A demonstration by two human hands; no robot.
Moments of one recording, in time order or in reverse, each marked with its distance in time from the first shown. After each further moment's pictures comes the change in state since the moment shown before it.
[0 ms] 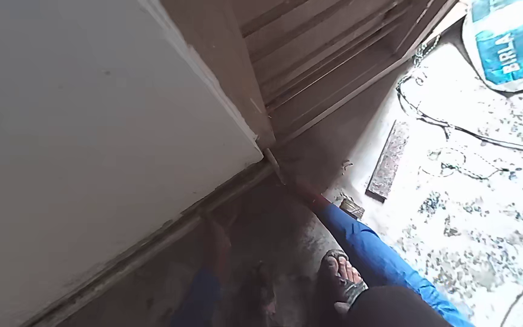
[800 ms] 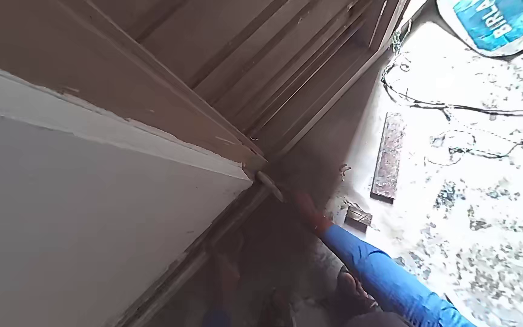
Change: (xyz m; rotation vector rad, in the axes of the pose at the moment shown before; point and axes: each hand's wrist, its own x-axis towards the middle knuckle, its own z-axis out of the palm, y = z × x) left_hand 0.001 -0.014 -0.006 0.202 -0.020 0.100; right_hand -0.013 0.013 0.008 0.042 0.177 -0.035
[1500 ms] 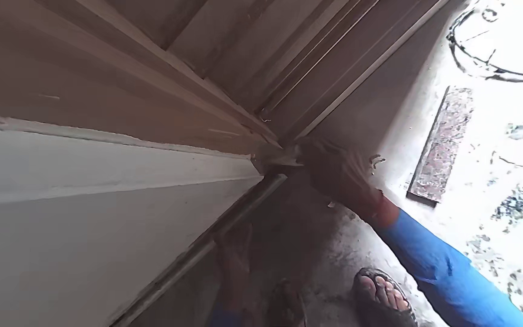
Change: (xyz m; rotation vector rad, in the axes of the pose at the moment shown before) left_hand 0.015 0.007 0.014 -0.224 0.121 -0.146; right_hand 0.025 -0.036 -0.111 -0.244 0.436 -0.408
